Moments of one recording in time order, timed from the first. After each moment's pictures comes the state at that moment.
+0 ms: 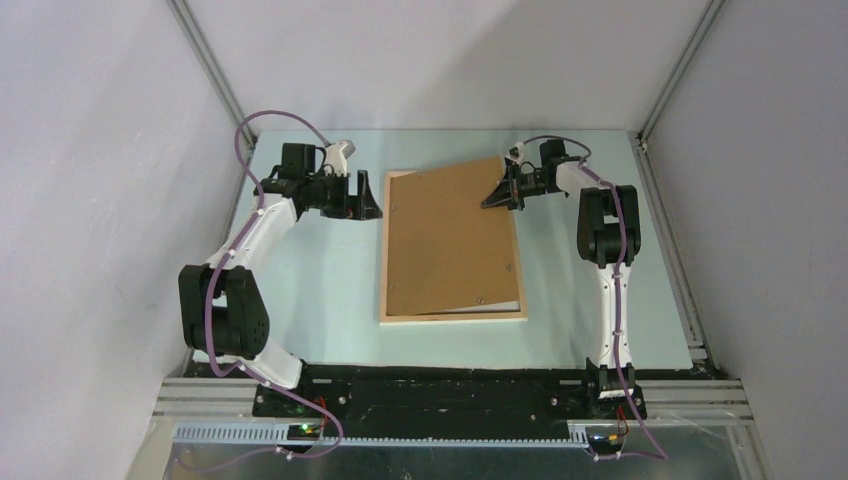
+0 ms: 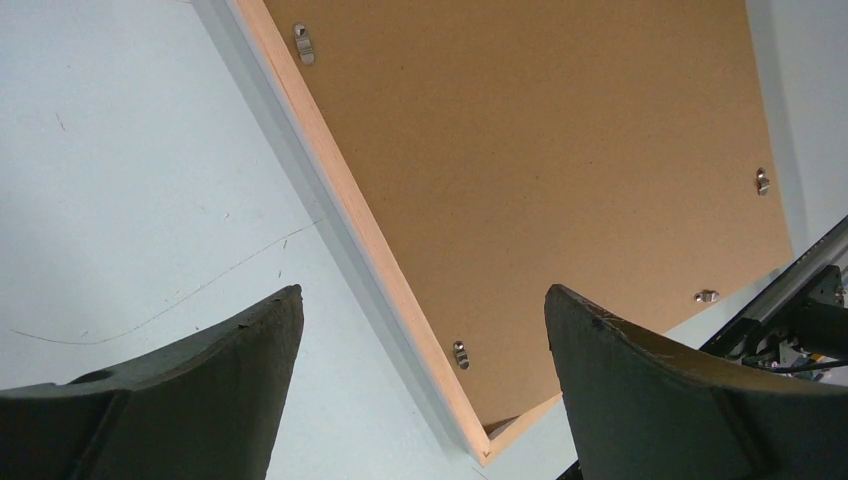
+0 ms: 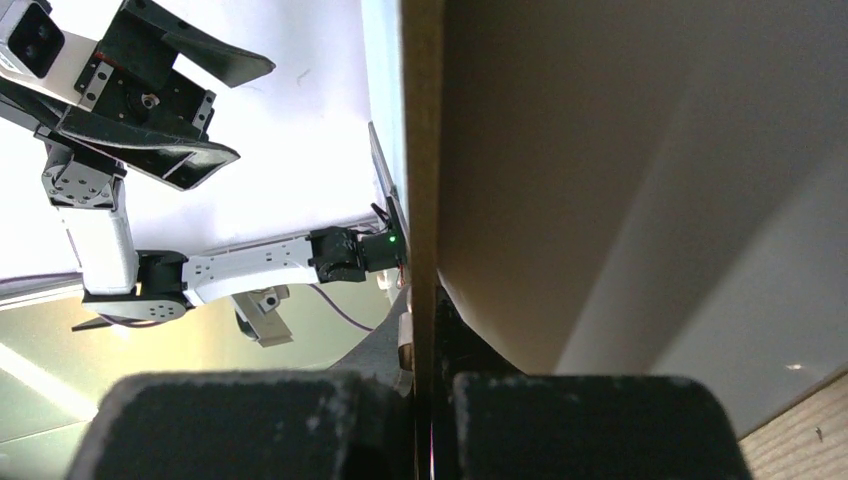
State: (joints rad) left arm -0.09 1.57 1.26 -0.54 0.55 -0.03; right arm 0.10 2.44 1.90 -0.63 -1.28 0.32
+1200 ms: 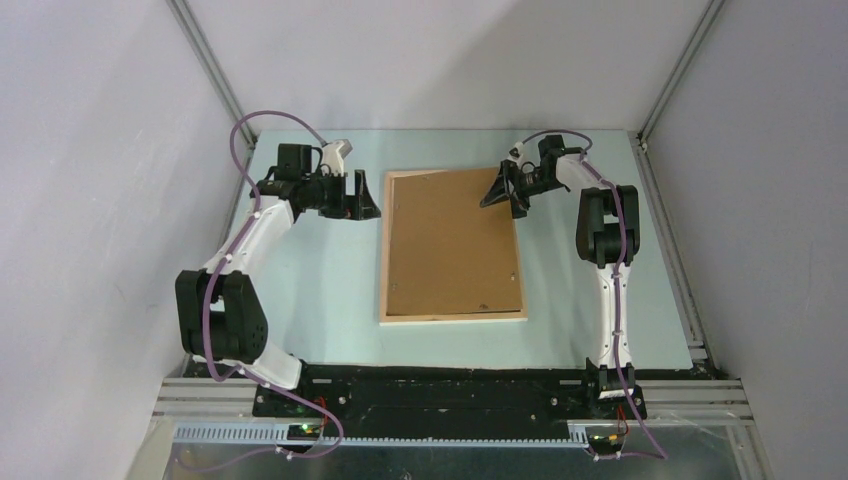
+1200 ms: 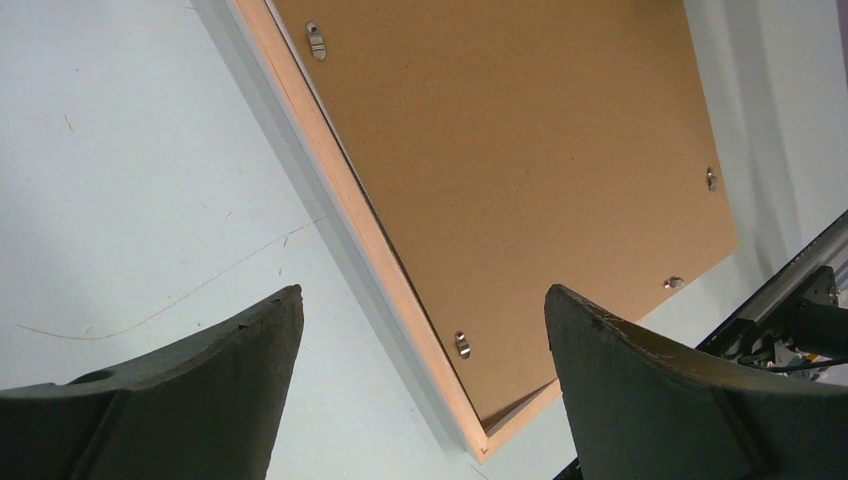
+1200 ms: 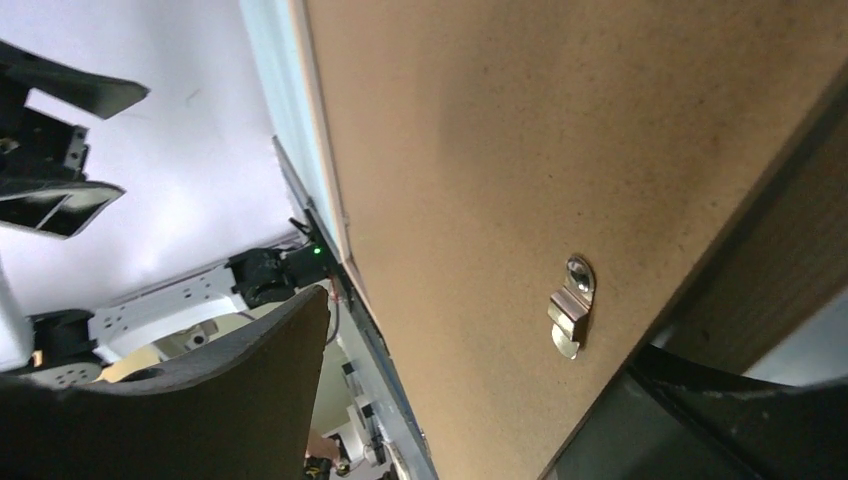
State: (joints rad) left arm -0.08 1.54 1.24 -0.54 0.56 -0.03; right arm 0.10 2.45 1.99 -0.84 -1.06 0.20
